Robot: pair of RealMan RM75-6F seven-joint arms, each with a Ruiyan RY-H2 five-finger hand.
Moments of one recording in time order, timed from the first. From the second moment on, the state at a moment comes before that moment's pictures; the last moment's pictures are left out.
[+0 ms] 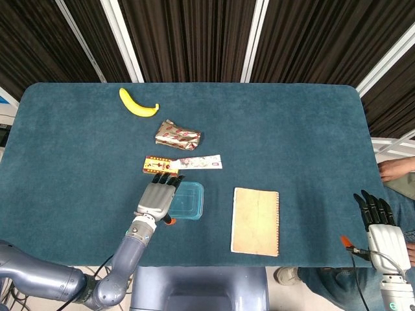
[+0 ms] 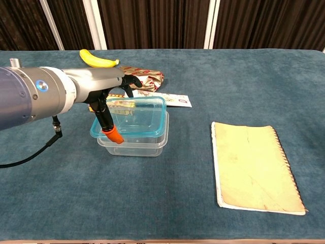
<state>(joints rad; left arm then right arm) -0.94 -1.63 -0.26 -1.98 0.39 1.33 0.94 0.01 -1.15 0.05 -1.68 -1.54 1.55 -0.02</state>
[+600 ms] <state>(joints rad) -0.99 -1.68 -0.26 -1.91 0.32 1.35 0.97 0.01 -1.15 0.05 -1.69 -1.53 1.54 -0.02</state>
